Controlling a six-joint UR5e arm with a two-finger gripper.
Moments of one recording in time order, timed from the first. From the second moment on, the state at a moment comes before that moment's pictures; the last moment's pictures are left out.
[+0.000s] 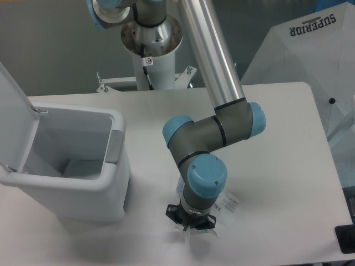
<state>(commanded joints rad) 2.39 -2.24 -1.30 -1.04 1.42 0.63</state>
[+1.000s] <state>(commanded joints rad) 2.43 -1.95 -1.25 -1.05 1.20 0.51</state>
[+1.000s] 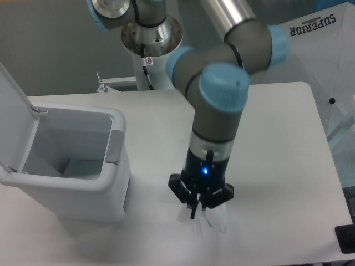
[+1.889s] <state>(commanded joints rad) 2.42 -1.83 -1.25 -1.04 1.01 0.31</state>
